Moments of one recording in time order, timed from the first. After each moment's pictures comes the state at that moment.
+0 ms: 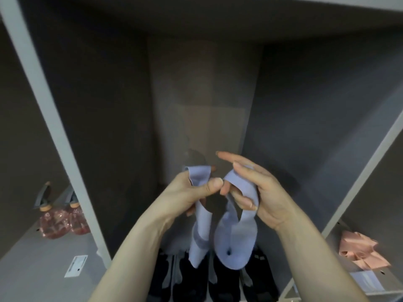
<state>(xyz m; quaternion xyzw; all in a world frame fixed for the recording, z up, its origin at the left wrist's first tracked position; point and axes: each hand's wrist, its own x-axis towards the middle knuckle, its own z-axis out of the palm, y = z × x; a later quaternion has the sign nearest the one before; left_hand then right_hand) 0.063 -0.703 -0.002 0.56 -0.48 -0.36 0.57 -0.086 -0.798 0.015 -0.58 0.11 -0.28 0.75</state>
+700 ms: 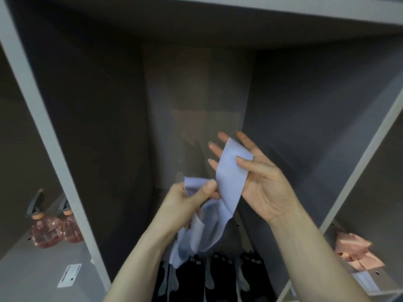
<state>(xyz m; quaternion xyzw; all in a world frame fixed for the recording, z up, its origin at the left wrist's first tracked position) 0.045 -0.701 -0.007 0.51 -0.51 -0.29 0.63 -0.082 -0.792 0.041 -0.44 0.01 -0.36 0.82</state>
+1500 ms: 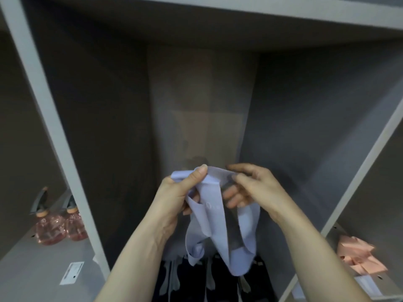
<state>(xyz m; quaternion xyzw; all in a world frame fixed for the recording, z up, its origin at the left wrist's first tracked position) 0.057 -0.703 0.003 0.50 -0.36 -0.37 0.70 -0.082 -0.806 0.028 -0.71 0.35 -0.27 0.55</state>
